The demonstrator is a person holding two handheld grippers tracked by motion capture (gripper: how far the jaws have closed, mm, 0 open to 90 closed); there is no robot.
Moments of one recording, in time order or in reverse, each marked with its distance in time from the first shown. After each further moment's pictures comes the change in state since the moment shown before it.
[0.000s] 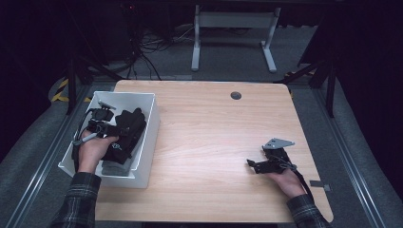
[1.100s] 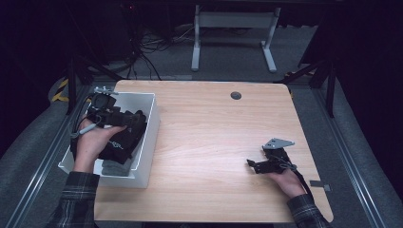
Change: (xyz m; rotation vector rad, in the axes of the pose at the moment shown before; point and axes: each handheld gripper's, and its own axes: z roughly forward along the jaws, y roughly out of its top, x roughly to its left) left arm -0.061 0.026 -0.065 -0.233 -0.046 0.174; right arm 0.000 0.000 0.000 0.001 0.001 0.003
